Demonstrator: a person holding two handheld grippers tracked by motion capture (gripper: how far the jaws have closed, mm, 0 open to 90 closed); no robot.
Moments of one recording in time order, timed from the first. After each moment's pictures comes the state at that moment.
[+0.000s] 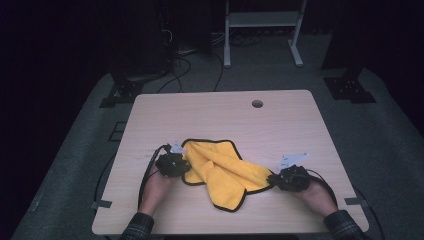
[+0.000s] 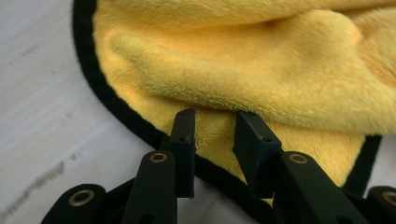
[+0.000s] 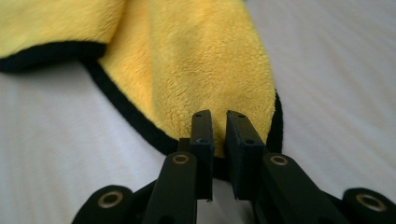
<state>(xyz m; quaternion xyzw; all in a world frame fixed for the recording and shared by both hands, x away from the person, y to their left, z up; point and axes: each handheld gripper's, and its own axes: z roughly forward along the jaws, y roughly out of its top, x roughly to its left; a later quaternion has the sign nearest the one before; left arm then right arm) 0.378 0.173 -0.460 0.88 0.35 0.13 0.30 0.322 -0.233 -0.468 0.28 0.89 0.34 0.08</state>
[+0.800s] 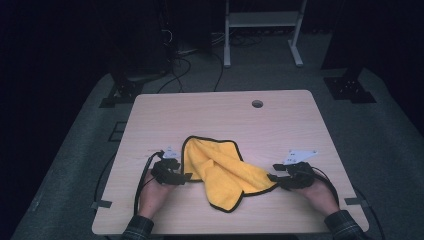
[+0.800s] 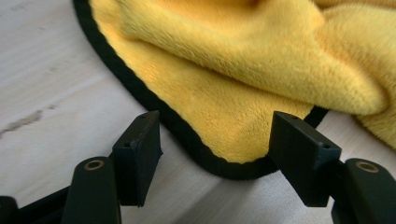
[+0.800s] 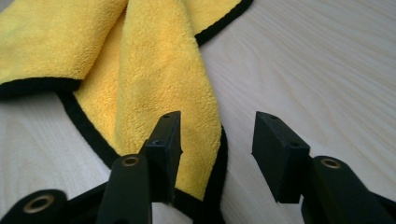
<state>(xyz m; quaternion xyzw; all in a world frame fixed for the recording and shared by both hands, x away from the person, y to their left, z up) 0.349 0.180 -0.465 0.86 0.38 0.11 0.32 0.325 -0.243 -0.456 0.30 0.86 0.38 0.13</state>
